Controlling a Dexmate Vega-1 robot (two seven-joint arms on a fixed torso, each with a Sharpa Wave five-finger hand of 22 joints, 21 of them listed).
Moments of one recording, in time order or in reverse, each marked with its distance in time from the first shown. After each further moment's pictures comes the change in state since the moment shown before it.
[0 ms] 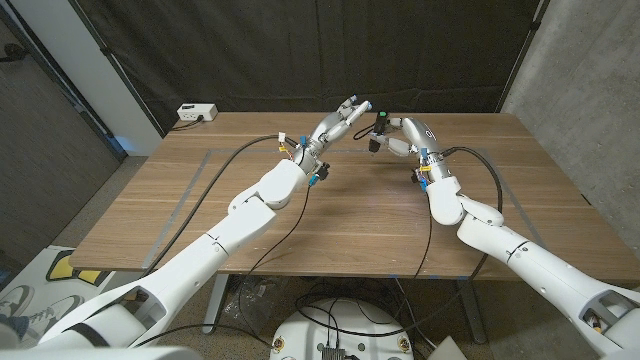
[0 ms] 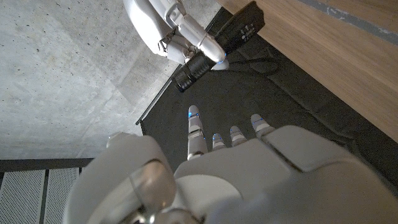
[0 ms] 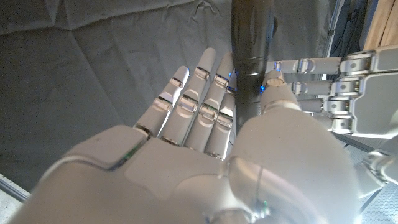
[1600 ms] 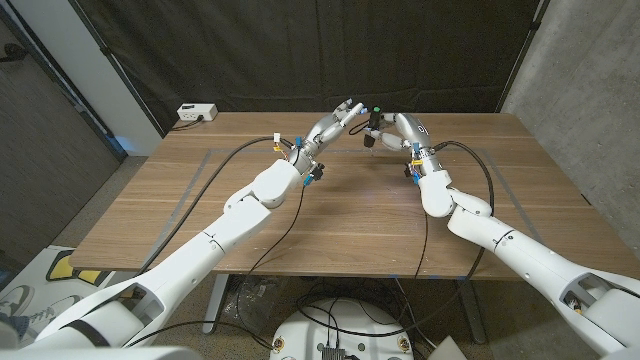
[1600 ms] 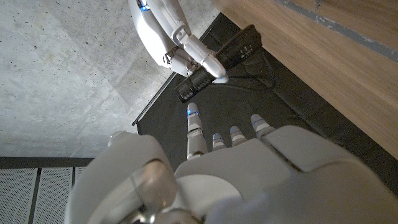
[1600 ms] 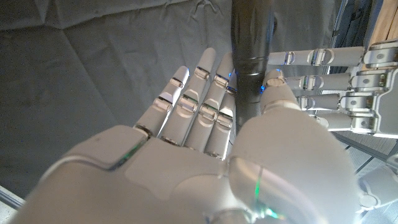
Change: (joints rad) left arm -0.020 0.010 -0.003 0.052 -0.052 -0.028 -0.042; left_hand 0.011 0.011 -0.003 -0.003 0.000 0.056 -0.009 0.012 0.000 0.000 0.000 0.006 0.000 0.000 0.000 0.000 0.000 0.000 0.000 0.000 0.000; right arm 0.090 0.046 -0.064 0.094 -0.002 -0.004 -0.020; right_hand -0.001 0.001 -0.001 0.001 0.000 0.000 0.000 0.002 0.000 0.000 0.000 0.000 0.005 0.000 0.000 0.000 0.000 0.000 0.000 0.000 0.000
